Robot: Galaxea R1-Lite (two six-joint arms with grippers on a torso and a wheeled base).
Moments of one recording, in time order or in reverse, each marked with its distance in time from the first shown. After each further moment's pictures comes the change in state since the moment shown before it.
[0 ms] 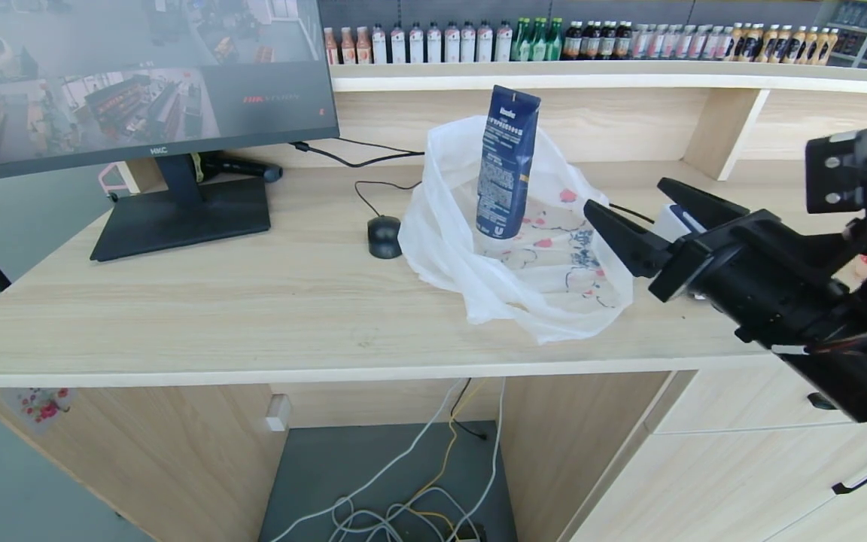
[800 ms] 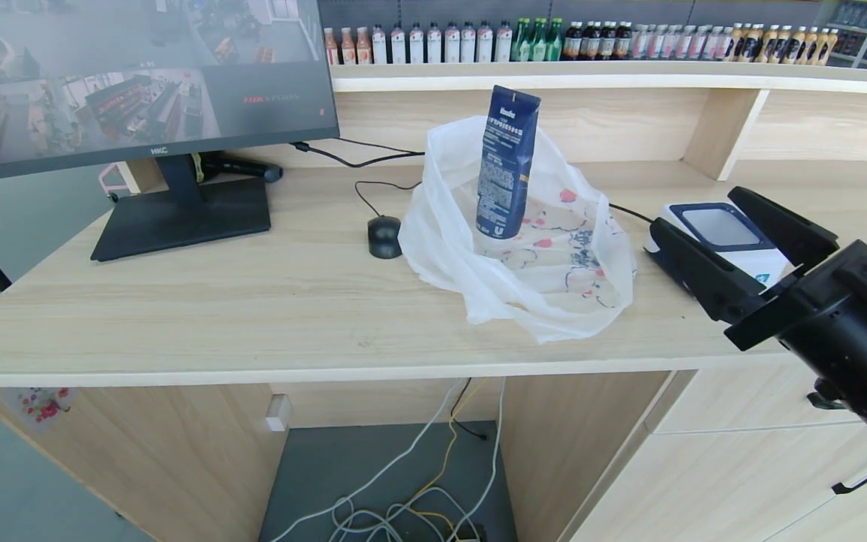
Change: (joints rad) left arm 0.000 0.000 0.000 0.000 0.000 -0.002; right arm 0.010 -0.107 0.231 -0.217 -0.004 -0.026
